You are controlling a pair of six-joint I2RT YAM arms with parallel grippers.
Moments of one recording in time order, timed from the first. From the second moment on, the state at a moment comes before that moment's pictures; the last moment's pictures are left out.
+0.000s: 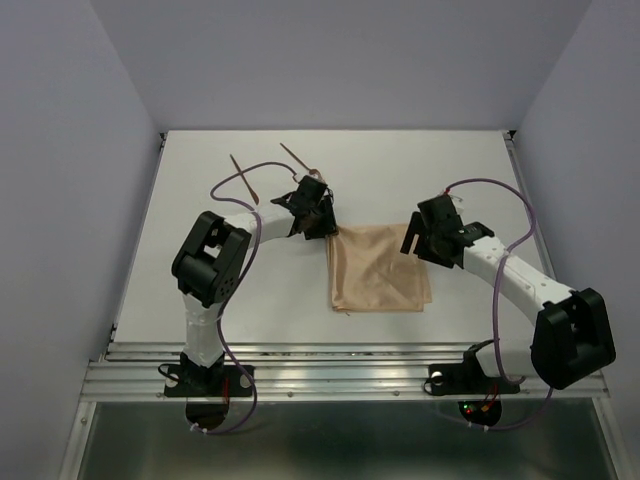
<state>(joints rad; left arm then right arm) -0.59 1.96 1.27 -0.20 0.04 -0.72 0.41 1.30 0.88 -0.57 0.28 0.67</state>
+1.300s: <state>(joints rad) -0.51 1.99 1.27 -0.09 0.19 -0.73 0.24 1.45 0.74 -0.41 0.08 0.60</state>
